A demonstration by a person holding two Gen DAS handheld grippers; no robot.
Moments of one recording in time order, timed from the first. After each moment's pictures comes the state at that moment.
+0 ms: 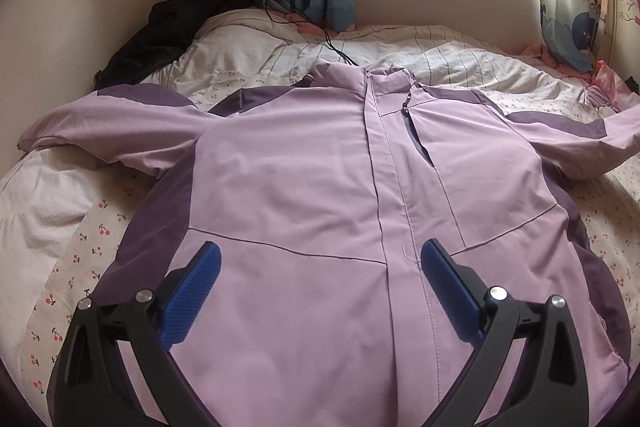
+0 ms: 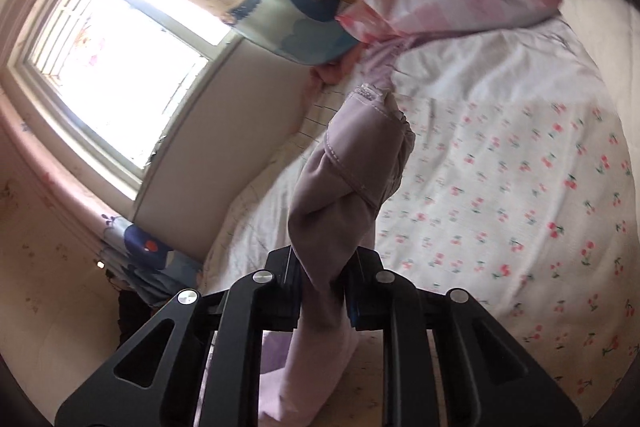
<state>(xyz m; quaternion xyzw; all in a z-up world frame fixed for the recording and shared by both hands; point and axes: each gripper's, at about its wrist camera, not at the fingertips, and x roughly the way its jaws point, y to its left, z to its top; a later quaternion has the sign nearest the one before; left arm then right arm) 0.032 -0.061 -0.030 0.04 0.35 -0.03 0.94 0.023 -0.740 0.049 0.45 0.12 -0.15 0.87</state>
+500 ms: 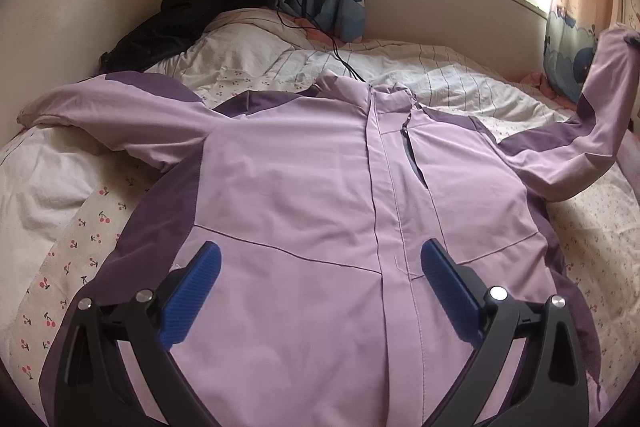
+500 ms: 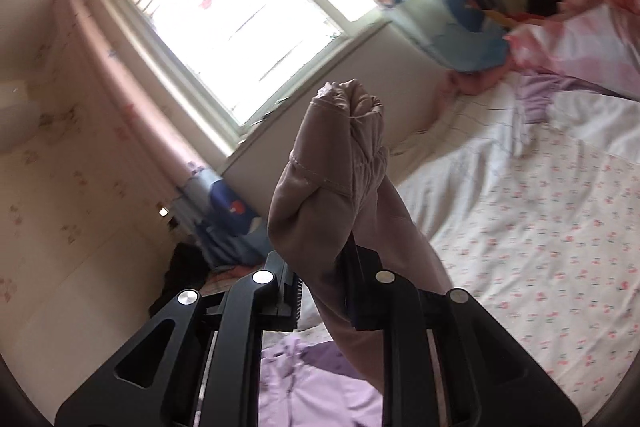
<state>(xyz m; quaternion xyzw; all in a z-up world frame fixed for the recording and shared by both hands) 0.025 -0.041 -0.013 -0.02 0.34 -0.03 0.94 0.113 -0.571 0.194 0.35 0.10 0.00 0.93</state>
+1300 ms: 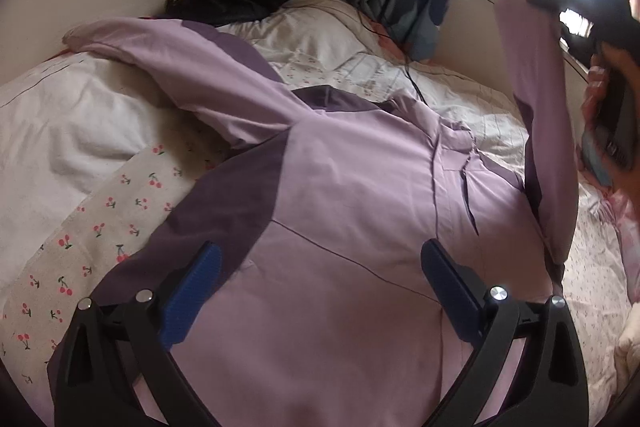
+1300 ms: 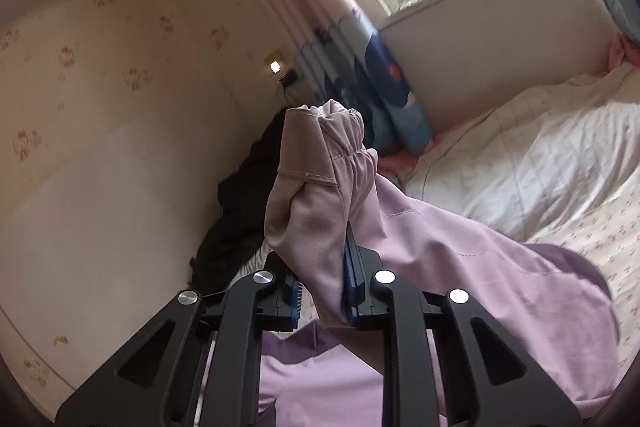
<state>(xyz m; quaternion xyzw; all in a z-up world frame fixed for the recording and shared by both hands) 0.032 0.047 -0.008 -0.14 0.36 0.04 0.92 0.275 -0.194 0.160 0.23 0.22 0.19 0.93</state>
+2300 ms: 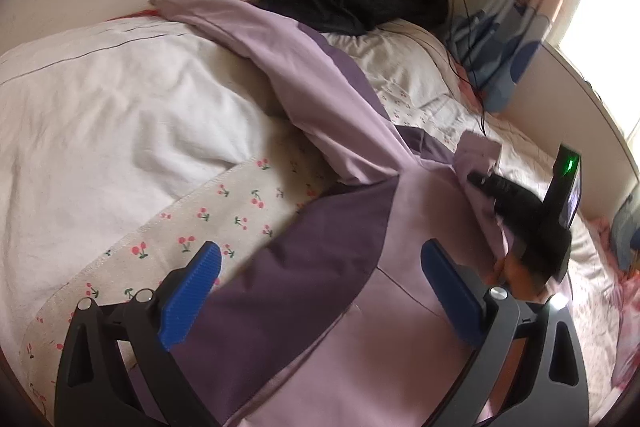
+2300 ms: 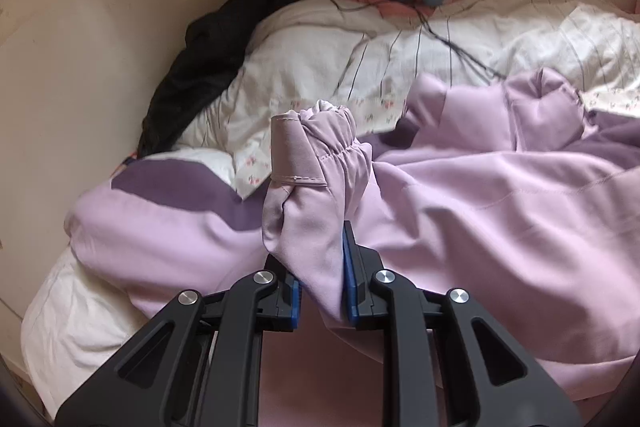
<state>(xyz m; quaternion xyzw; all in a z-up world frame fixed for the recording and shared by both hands) 0.027 0.139 -0.003 -0.23 0.34 0.14 0.90 0.279 -0.081 -0.035 0.14 0.36 0.20 0.90</state>
